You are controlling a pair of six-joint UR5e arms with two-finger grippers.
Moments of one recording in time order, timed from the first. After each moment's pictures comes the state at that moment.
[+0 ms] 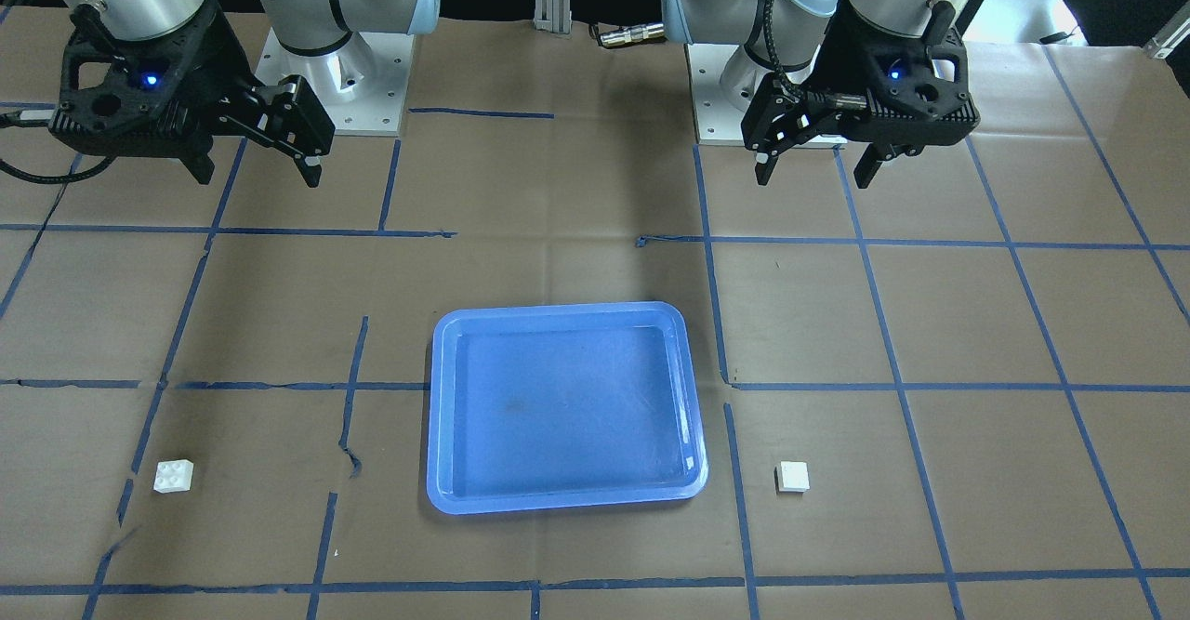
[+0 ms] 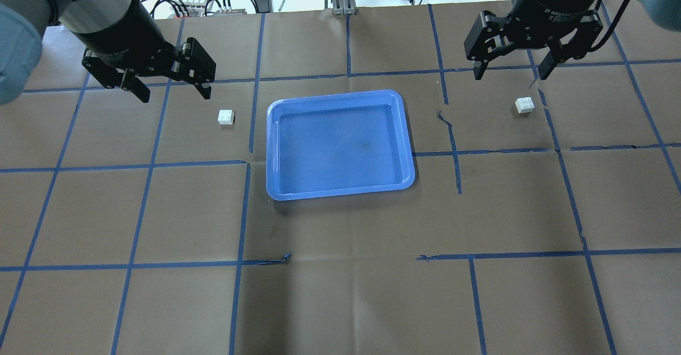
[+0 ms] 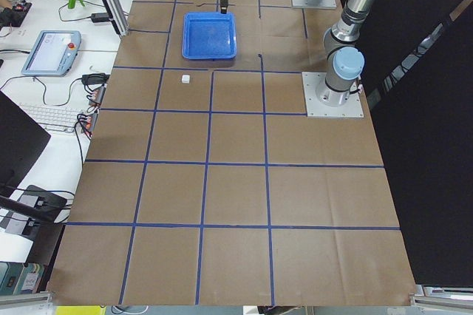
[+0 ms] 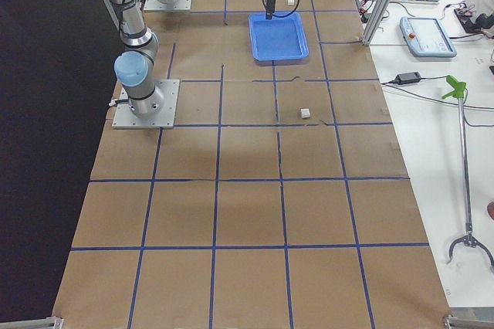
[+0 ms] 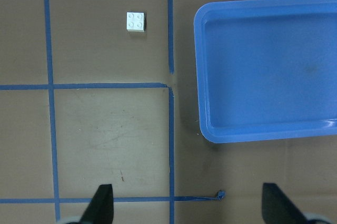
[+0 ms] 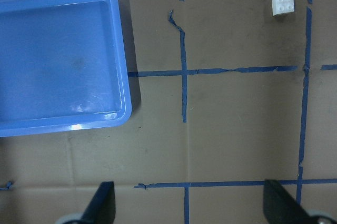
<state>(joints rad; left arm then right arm) -1.57 -1.54 -1.55 -1.56 1.55 0.01 1.56 -1.54 1.46 -1.49 -1.54 0.02</state>
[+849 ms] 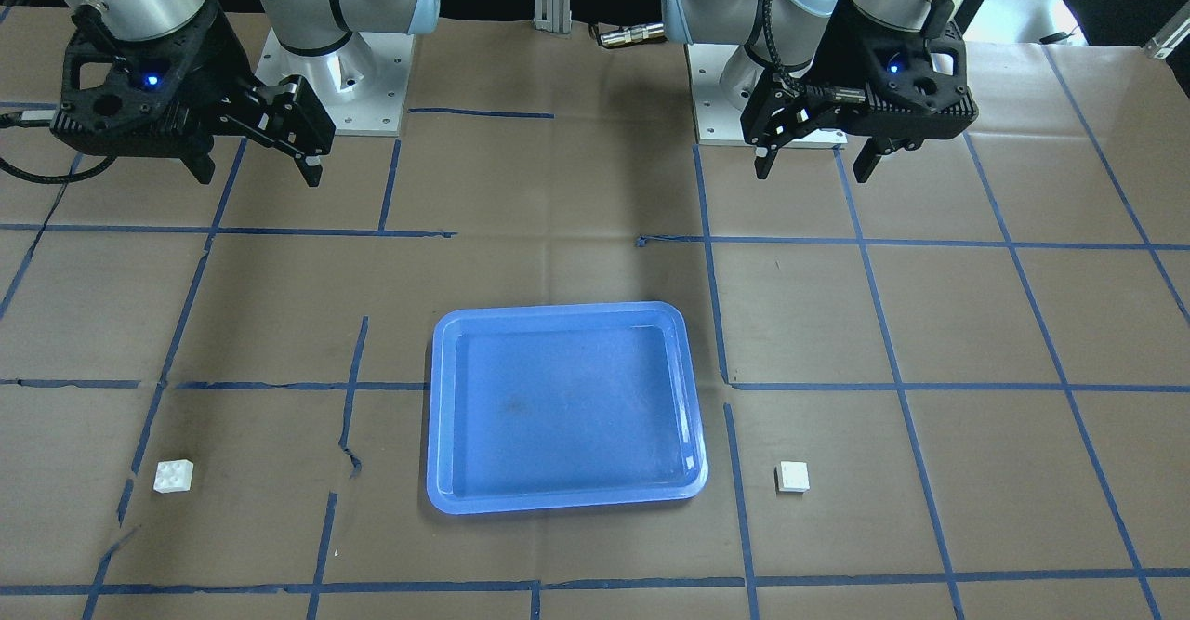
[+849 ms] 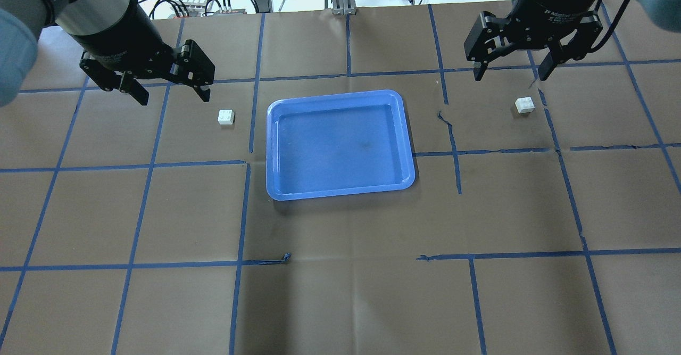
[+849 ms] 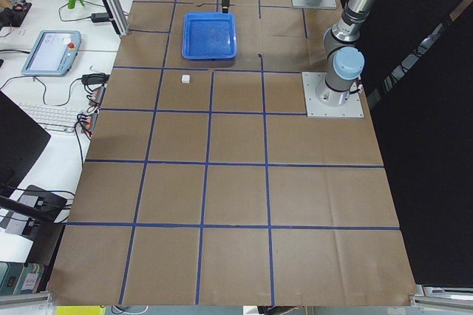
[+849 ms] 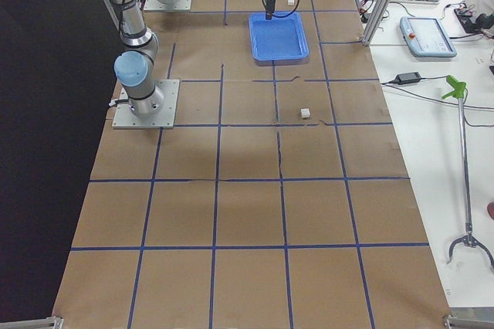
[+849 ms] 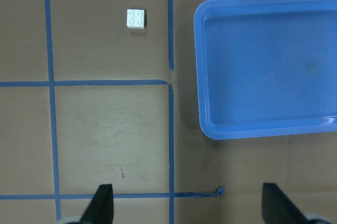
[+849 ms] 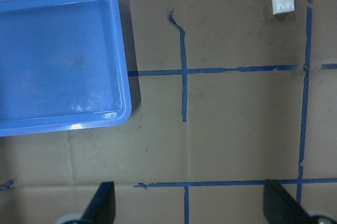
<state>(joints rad) -1.57 -1.53 -1.56 -1.57 1.55 0.01 1.56 -1.54 1.47 -1.49 -1.54 0.02</state>
